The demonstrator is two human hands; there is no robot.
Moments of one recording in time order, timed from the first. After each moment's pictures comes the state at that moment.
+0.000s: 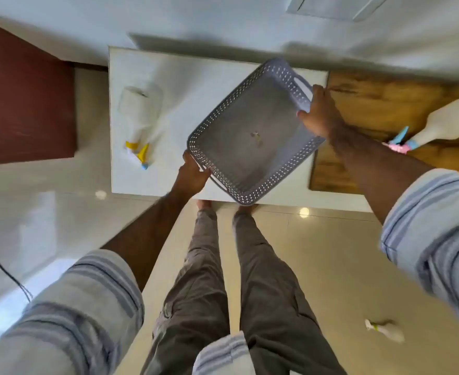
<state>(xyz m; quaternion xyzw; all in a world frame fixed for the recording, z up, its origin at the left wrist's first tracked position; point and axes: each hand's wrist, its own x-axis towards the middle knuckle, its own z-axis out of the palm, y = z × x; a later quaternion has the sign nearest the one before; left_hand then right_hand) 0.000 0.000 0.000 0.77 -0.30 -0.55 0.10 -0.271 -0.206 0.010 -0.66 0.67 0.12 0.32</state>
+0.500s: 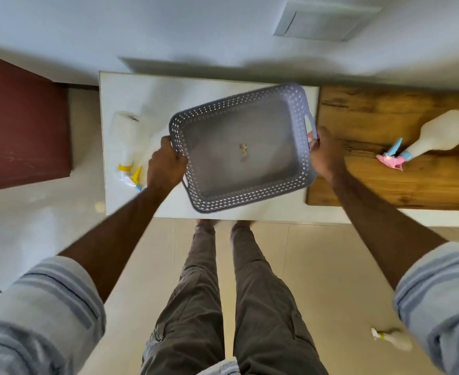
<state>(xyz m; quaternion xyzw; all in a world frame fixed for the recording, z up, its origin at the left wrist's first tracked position) 0.042 -0.065 0.003 0.83 -0.38 -0.39 0.06 -0.297 -0.160 0.009 -0.57 0.75 0.03 0.33</state>
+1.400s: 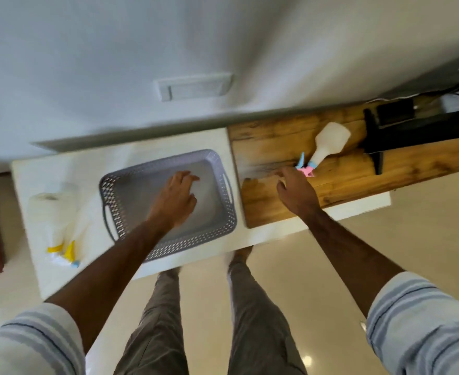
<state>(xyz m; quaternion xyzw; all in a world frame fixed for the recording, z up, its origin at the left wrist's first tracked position) -0.110 -0.132 0.036 0.57 -0.72 -0.39 0.00 -0.421 -0.129 0.072 -0.61 0.74 0.03 0.28</state>
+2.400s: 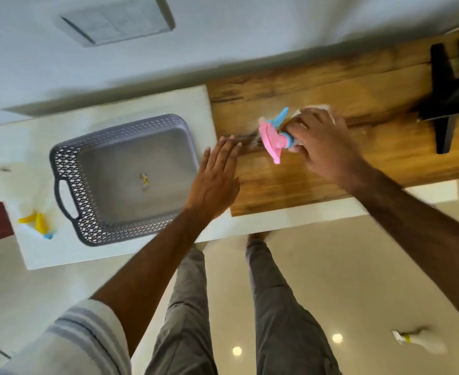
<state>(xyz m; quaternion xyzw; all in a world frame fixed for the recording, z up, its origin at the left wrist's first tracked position) -0.304 -0.109 -0.021 0.56 -0.78 -0.27 -0.02 -0.550 -0.179 0.028 -0.83 0.53 0.09 0.16</state>
